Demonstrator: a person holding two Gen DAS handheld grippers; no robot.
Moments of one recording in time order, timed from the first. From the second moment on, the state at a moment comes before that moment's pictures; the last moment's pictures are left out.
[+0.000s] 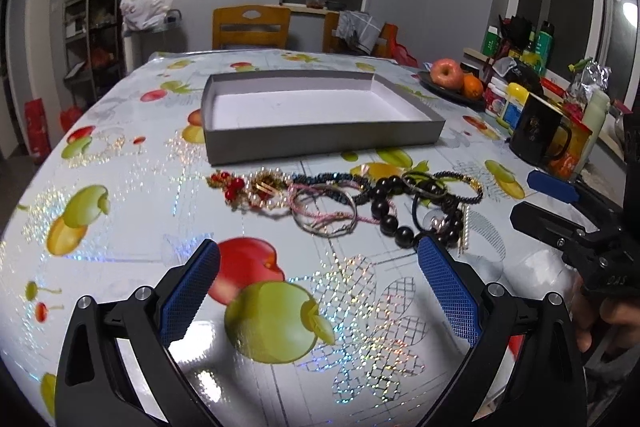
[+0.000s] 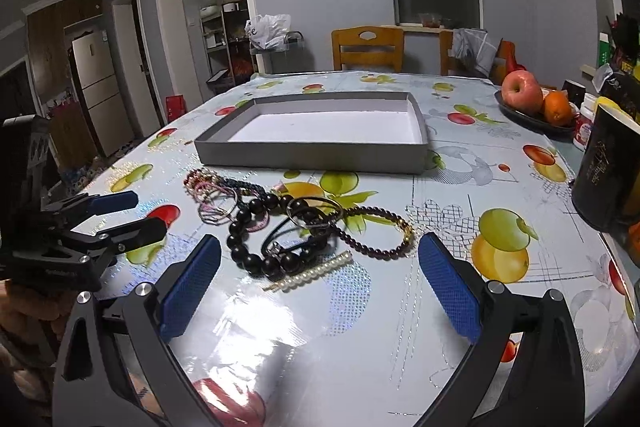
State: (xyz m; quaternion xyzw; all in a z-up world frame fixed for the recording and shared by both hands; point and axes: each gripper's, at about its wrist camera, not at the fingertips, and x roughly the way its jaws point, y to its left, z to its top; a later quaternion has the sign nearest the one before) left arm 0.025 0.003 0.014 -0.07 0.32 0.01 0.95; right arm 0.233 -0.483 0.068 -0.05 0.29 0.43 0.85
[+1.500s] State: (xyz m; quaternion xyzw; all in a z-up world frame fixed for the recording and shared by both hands) left arm 0.159 -0.069 0.002 0.03 0.41 -0.15 0.90; right arm 0.299 -0.515 0.064 -0.08 0.35 0.37 0.86
